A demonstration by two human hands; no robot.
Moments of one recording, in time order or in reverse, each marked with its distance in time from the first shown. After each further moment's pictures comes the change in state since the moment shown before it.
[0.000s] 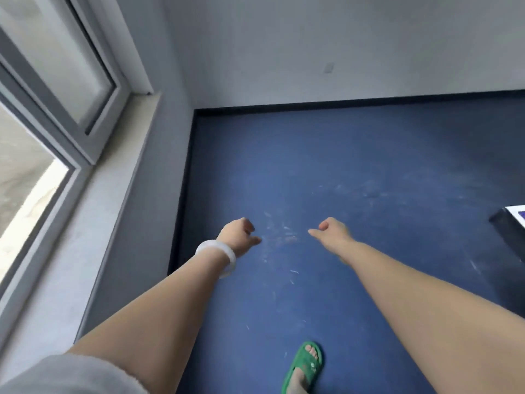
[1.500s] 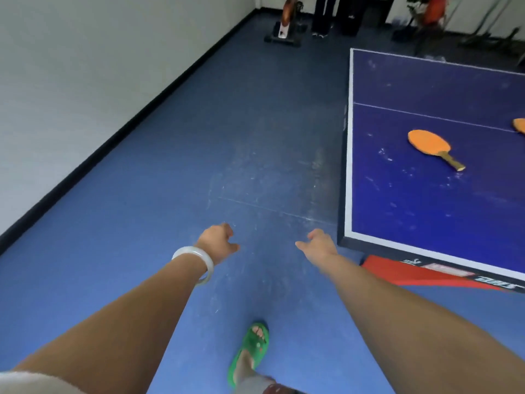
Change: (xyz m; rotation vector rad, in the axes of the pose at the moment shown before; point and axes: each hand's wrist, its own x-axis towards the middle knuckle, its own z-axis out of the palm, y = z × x) left_hand 0.480 0.575 0.179 0.586 -0.625 0.904; right_hand 0.342 0.182 -0.336 0.552 0.652 0.877
